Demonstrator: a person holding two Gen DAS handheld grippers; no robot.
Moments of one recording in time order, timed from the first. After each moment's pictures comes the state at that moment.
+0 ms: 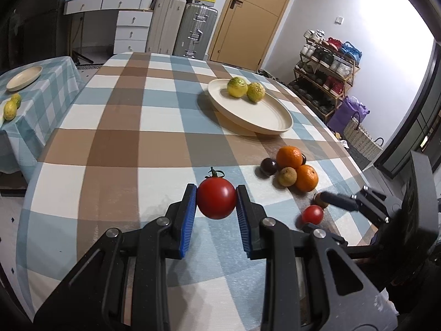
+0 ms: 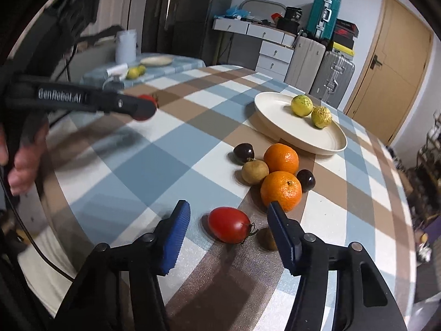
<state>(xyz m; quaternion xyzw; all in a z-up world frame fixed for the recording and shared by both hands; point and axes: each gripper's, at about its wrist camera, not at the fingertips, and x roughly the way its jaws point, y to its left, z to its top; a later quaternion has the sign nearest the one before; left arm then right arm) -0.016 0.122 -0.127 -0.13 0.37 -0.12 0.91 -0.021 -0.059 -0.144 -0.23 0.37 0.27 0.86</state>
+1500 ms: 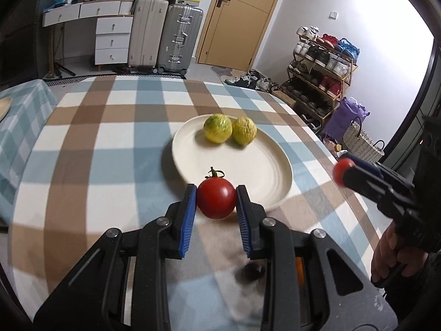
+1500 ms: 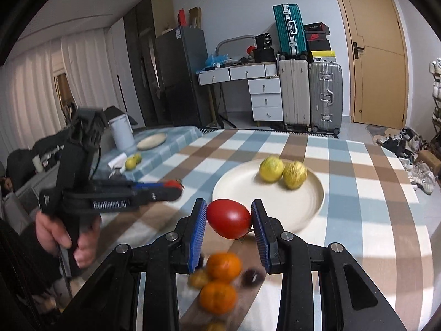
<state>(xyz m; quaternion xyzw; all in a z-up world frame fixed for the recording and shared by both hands) 0.144 0.059 -0.091 -0.11 0.38 -0.15 0.91 0.113 -0.125 -0.063 0.00 0.31 0.33 0.89</state>
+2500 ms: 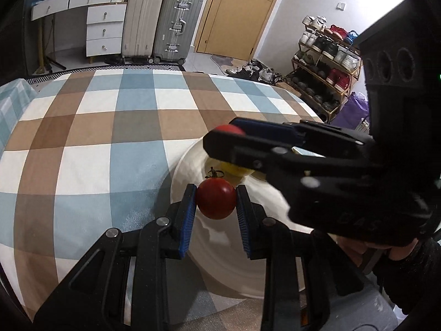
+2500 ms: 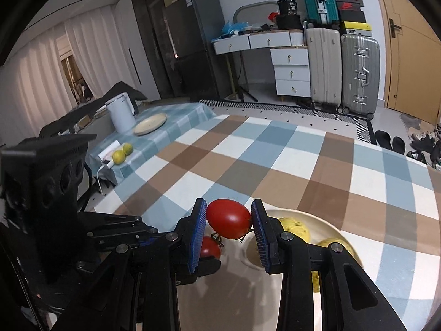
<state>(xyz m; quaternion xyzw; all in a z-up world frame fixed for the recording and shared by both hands) 0.277 0.055 -0.149 -0.10 0.40 -0.15 0.90 0.299 -0.030 -0.121 -0.04 0.39 0.39 0.83</state>
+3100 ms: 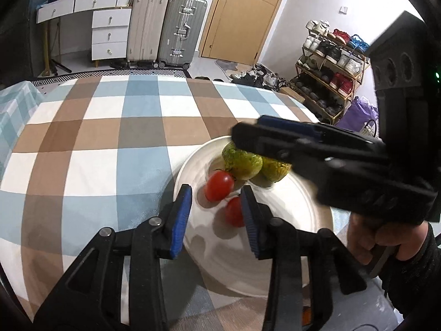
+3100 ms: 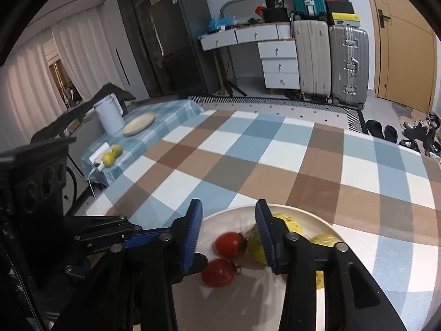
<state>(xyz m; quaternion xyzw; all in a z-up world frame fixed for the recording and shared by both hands) 0.265 0.055 -0.134 -0.10 0.39 -0.13 0.90 0.303 -0.046 -0.112 -0.02 0.40 0.36 0.84</state>
